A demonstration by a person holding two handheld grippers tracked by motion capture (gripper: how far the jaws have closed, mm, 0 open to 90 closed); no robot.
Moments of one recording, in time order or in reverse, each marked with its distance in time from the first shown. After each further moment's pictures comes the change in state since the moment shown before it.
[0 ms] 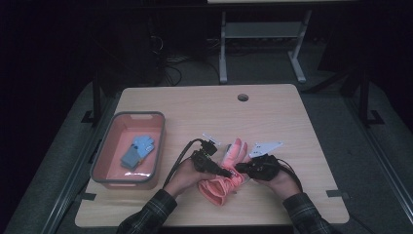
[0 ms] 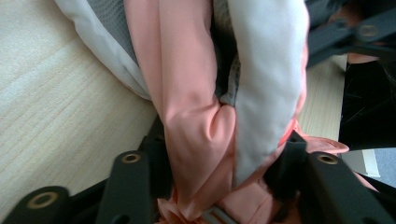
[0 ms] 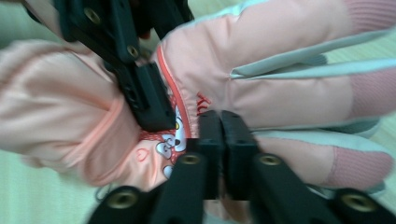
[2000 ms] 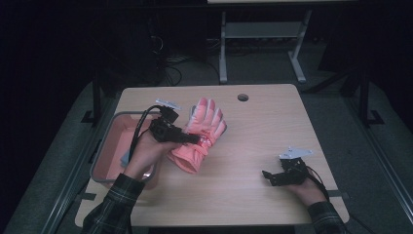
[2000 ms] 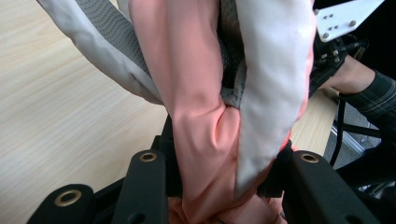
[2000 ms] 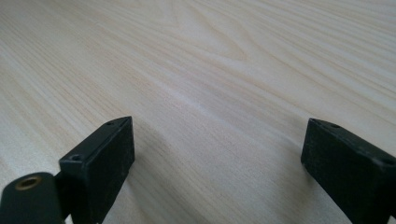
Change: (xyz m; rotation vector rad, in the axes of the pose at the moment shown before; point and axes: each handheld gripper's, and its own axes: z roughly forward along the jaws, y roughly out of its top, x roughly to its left) left arm -0.021 0.016 -0.164 -0.212 0.208 0.045; right arm -0.043 -0.070 -0.032 0.036 -0.336 0.176
